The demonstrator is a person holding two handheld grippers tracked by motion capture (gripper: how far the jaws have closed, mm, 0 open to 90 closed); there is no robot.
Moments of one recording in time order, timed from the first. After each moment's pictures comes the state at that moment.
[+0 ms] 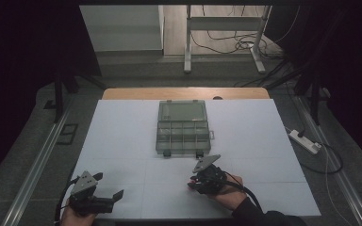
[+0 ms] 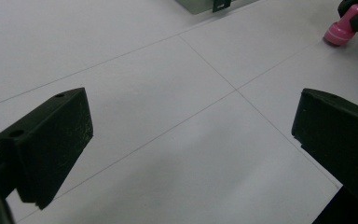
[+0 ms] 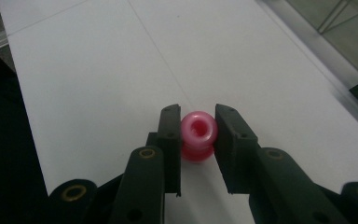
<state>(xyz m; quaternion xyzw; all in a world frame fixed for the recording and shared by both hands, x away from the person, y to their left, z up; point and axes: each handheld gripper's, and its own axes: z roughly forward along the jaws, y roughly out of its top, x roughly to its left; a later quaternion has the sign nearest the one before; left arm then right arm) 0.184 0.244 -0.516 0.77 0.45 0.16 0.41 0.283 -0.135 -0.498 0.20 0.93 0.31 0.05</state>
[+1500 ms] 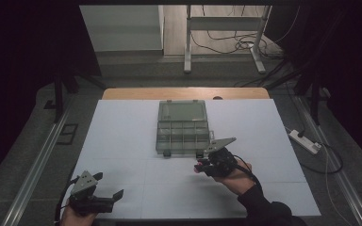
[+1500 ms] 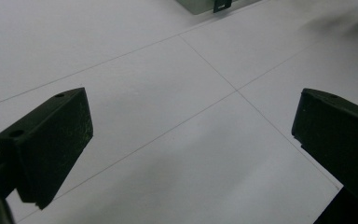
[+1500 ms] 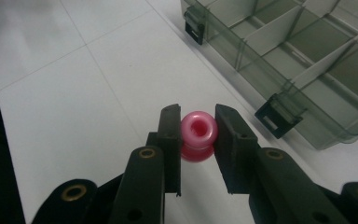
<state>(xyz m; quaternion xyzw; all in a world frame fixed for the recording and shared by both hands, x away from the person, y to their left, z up) 0.185 0.244 -0.516 0.77 0.46 0.16 0.41 0.318 -0.159 -0.467 0.24 0.90 0.36 0.06</state>
